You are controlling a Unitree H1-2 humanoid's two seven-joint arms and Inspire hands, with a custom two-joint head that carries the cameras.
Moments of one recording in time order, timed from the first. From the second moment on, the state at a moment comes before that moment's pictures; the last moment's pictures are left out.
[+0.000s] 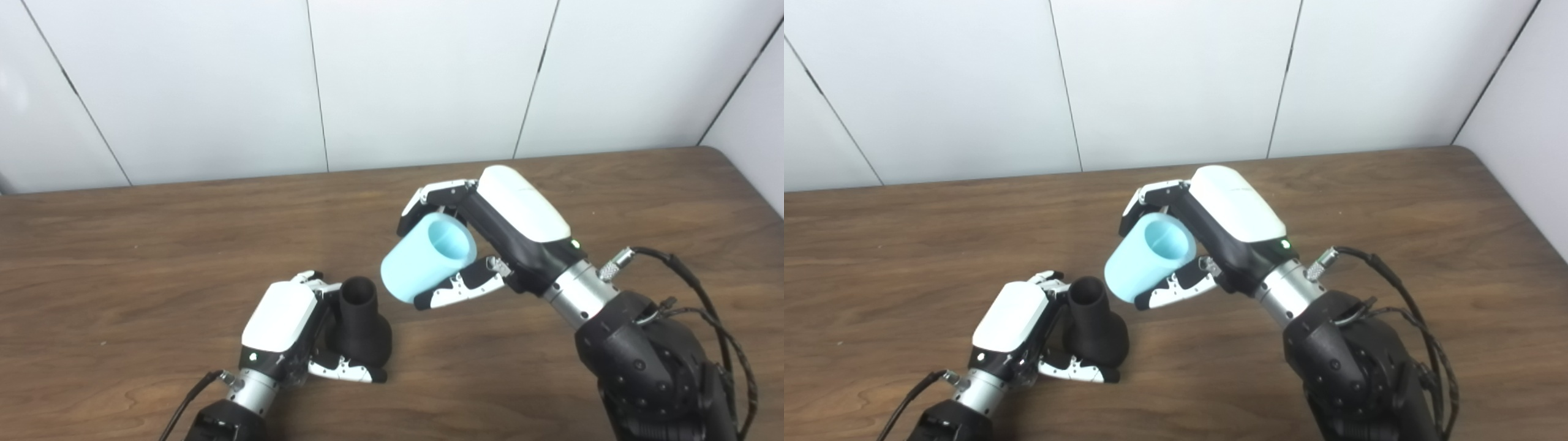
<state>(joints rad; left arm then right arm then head) -0.10 0.25 -0.39 -0.10 0.95 -0.04 0.00 -0.28 -0.22 0.23 -0.81 -0.80 0.40 0.60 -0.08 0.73</state>
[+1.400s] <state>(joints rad) -0.10 0.23 -0.44 -0.12 0.99 0.03 0.00 -0.27 -0.16 0.27 -0.65 -0.77 0.26 0.51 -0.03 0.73</state>
